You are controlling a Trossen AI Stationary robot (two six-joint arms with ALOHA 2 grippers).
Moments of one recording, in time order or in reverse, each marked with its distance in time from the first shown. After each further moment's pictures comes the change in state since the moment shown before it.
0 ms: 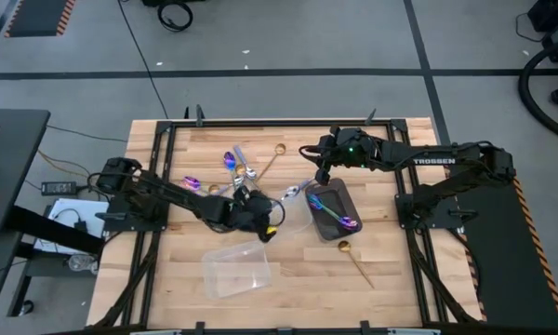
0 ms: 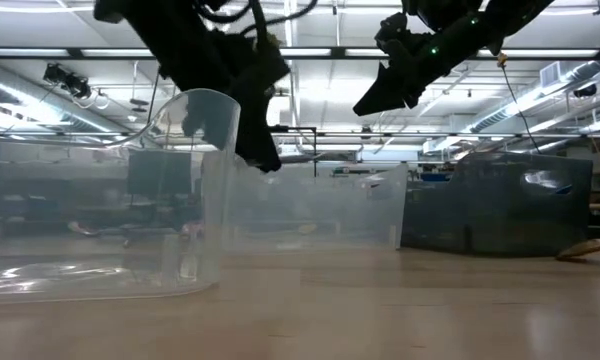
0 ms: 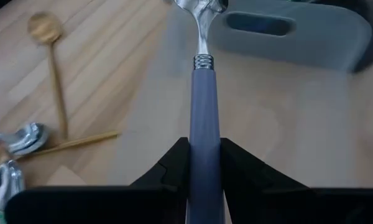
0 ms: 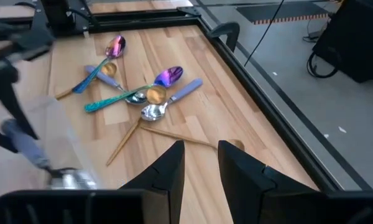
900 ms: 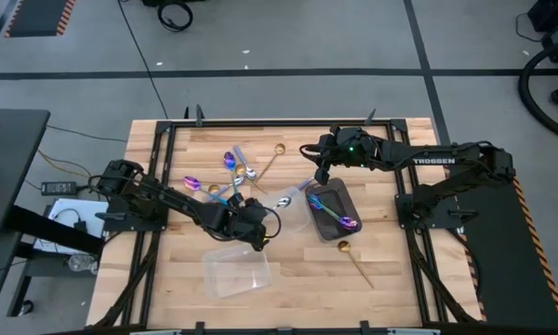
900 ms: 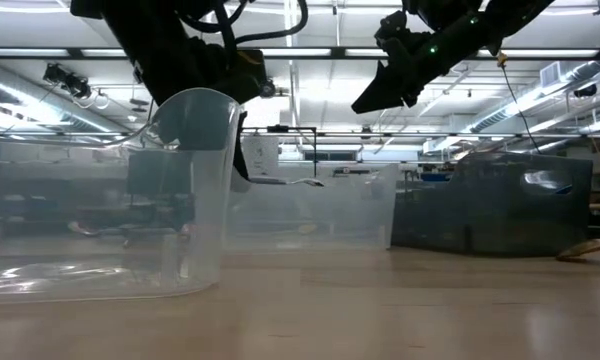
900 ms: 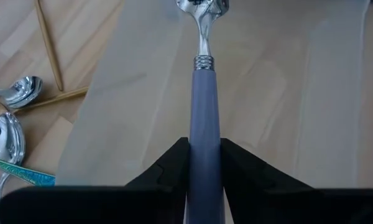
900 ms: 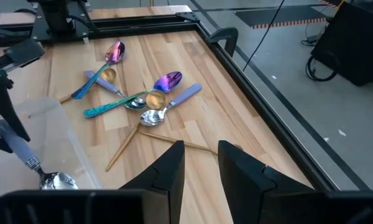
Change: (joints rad) left arm -0.045 0.020 0.000 -0.150 0.051 -0.079; right arm -0.002 0.000 0.000 0.024 -0.001 0.000
